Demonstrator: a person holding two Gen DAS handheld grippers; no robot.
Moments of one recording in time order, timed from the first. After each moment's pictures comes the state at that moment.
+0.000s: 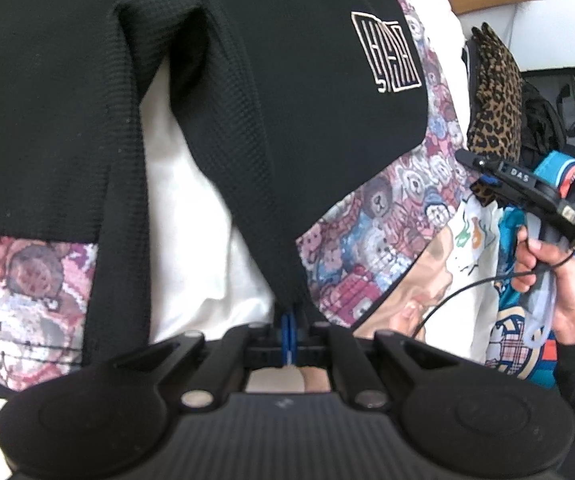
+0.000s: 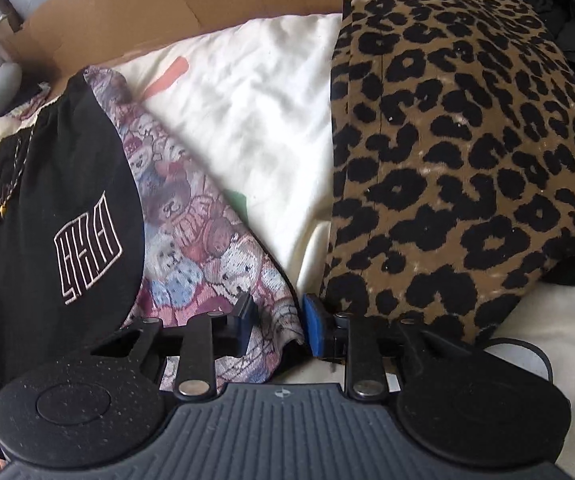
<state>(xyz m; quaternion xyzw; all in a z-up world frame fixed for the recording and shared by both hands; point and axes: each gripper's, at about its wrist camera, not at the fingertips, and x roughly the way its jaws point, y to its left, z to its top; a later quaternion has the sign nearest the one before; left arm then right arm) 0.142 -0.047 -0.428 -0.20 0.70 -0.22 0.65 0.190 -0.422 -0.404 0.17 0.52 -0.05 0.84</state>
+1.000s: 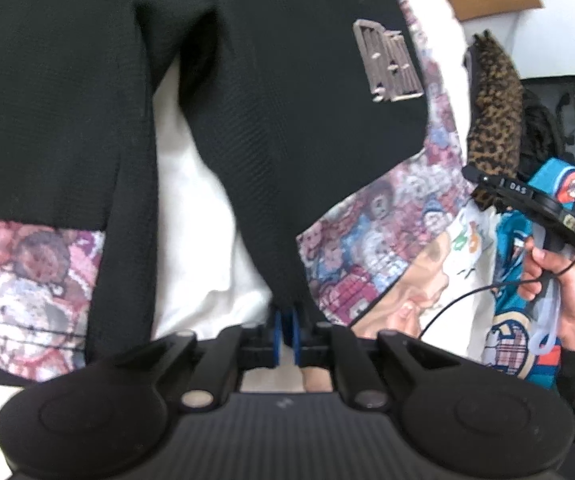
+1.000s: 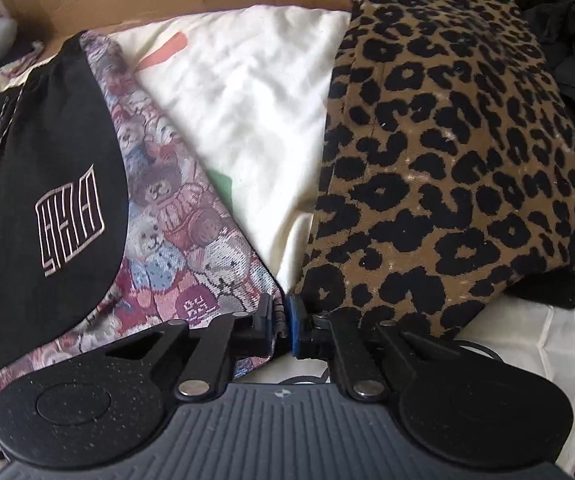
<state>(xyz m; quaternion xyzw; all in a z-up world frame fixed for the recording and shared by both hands) 0.145 -0.030 -0.415 -0.22 0.69 -0.23 0.65 0.193 -0.402 -0.396 0.08 0.55 -0.06 0.83</state>
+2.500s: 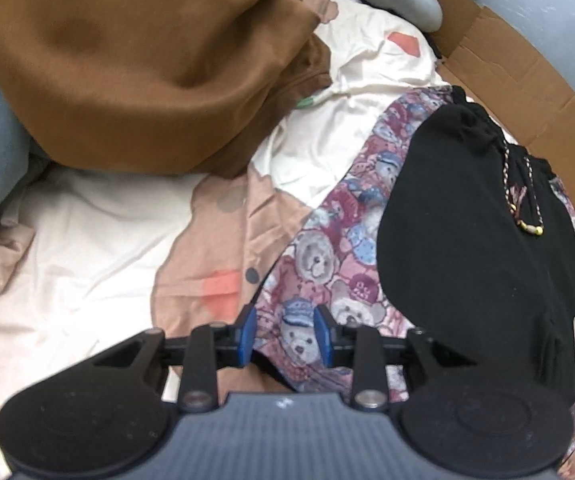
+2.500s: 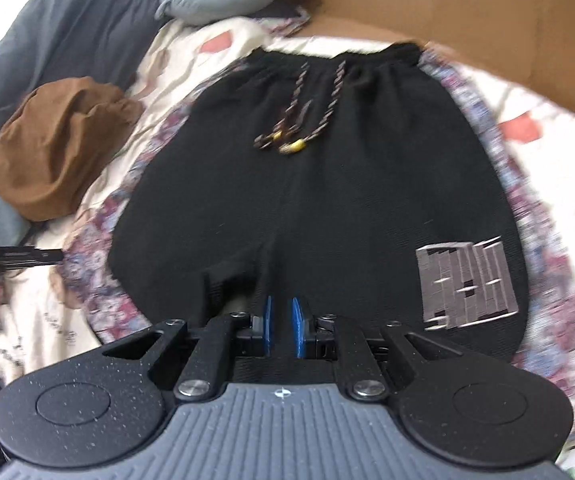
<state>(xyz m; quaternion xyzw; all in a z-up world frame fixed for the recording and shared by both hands) 0.092 0.272 -0.357 -0.21 0.50 0.12 0.83 0.215 -0.153 -0.325 0.05 0.53 0.23 0.81</state>
